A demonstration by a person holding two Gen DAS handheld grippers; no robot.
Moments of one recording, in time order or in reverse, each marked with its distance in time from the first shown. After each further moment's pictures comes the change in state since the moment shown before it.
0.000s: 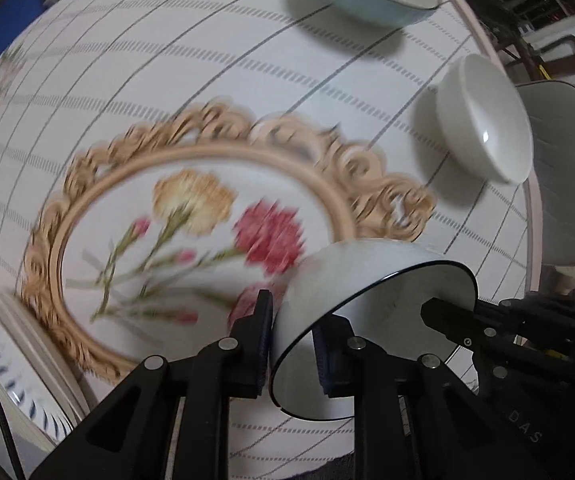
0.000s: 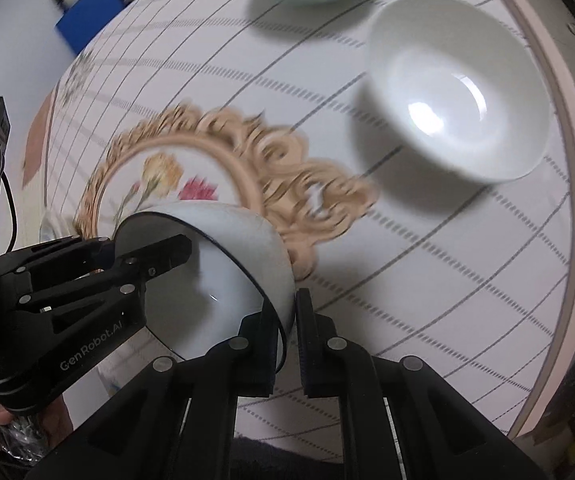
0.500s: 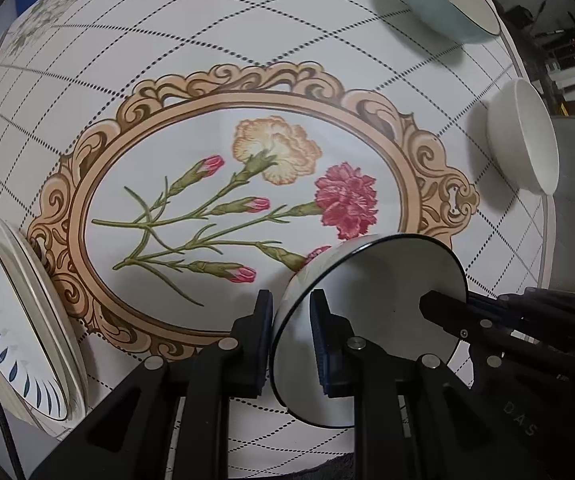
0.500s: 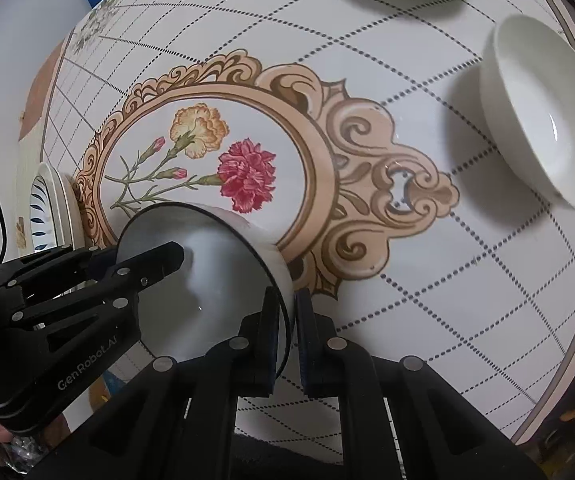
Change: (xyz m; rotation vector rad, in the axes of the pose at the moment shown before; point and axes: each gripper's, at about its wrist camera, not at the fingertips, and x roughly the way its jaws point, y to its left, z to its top) left arm -0.006 0.072 -0.035 -0.137 -0.013 -0.013; right arm 0.034 0.051 0.005 -0.100 0.054 -0.049
